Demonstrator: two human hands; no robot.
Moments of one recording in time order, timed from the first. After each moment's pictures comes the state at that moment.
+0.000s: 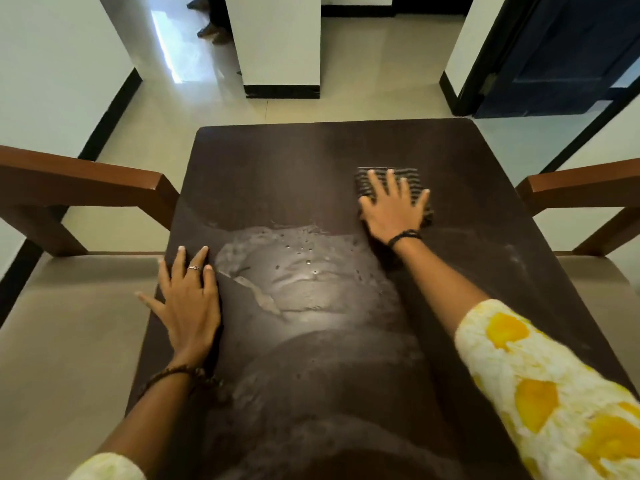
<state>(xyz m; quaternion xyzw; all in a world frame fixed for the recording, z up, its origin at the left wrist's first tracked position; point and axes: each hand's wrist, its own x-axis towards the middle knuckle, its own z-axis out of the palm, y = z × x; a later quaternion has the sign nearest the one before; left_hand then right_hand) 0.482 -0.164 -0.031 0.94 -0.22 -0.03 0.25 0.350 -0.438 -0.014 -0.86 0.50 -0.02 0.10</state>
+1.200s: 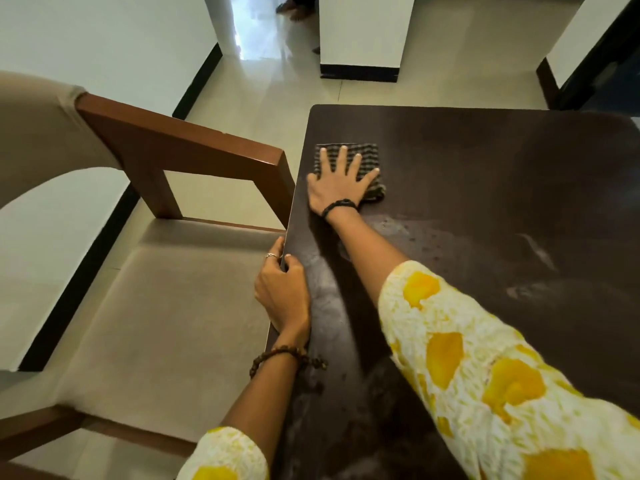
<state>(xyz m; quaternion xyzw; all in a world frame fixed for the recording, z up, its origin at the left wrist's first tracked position) 0.513 -0.139 -0.022 0.85 0.02 -0.07 0.52 0.585 -0.281 -0.013 -0.91 0.40 0.03 0.13</state>
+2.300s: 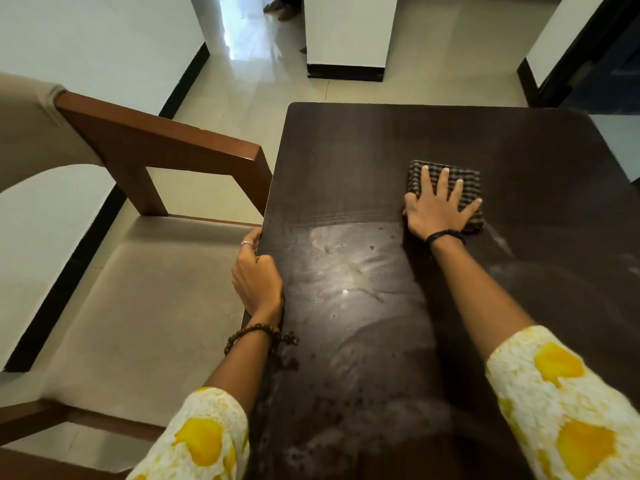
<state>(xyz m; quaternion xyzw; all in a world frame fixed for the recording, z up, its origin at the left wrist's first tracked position) 0.507 -0.136 -0.024 0.85 -0.01 -0.07 0.52 0.413 -0.361 -0.010 -0.82 0.55 0.03 0.14</state>
